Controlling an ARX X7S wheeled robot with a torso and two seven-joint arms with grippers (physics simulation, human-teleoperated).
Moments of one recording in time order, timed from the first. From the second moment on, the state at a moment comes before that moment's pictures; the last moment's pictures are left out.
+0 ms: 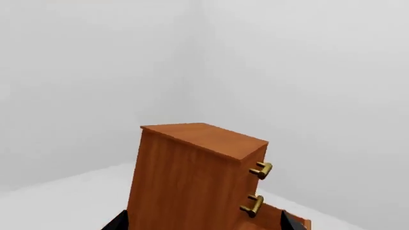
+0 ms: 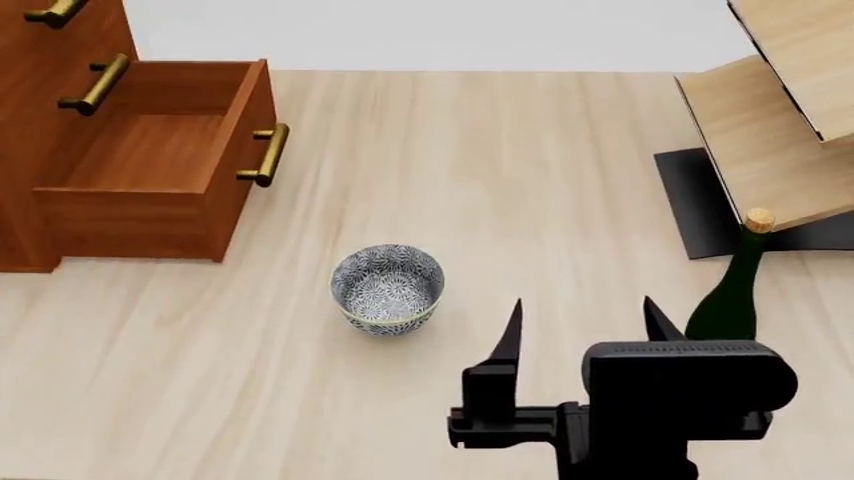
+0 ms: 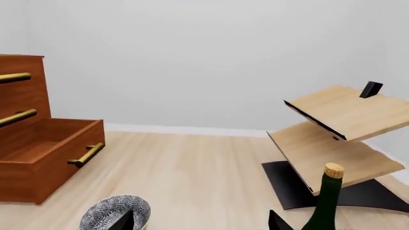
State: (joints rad) left arm -0.50 -0.21 -0.48 0.73 -0.34 -1.00 -0.26; right arm 0.29 0.19 -0.10 -0.49 0.22 0.68 0.18
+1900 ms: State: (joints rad) left arm -0.75 -0.25 -1.47 0.80 -0.79 -0.64 -0.21; right arm 0.29 0.22 -0.15 -0.48 0.22 0.64 0.24
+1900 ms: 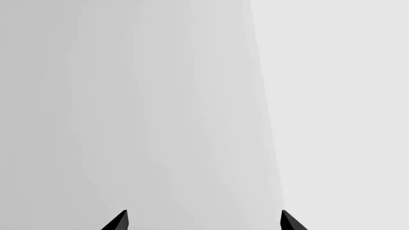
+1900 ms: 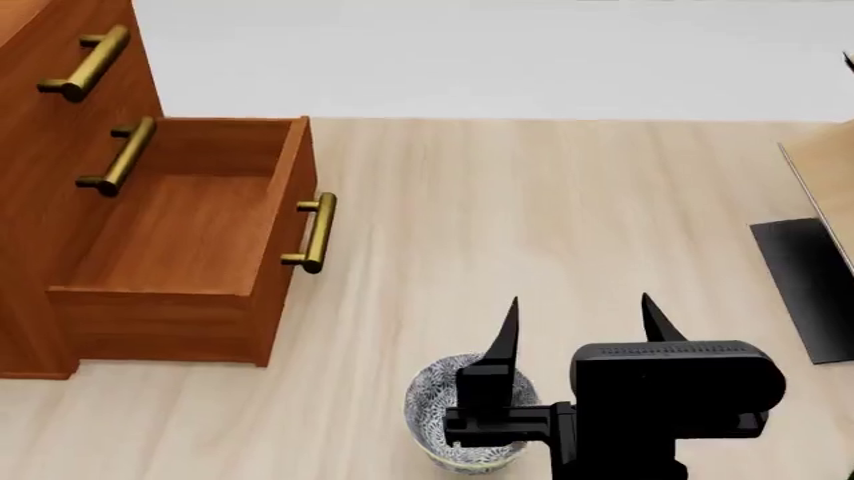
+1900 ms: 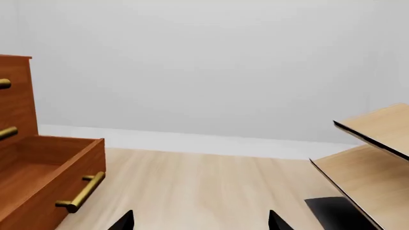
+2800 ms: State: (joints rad) left arm -0.73 -0.25 -1.45 0.79 -0.77 -0.63 -0.22; right arm 0.30 0.24 -0.15 -0.48 0.25 0.64 0.26
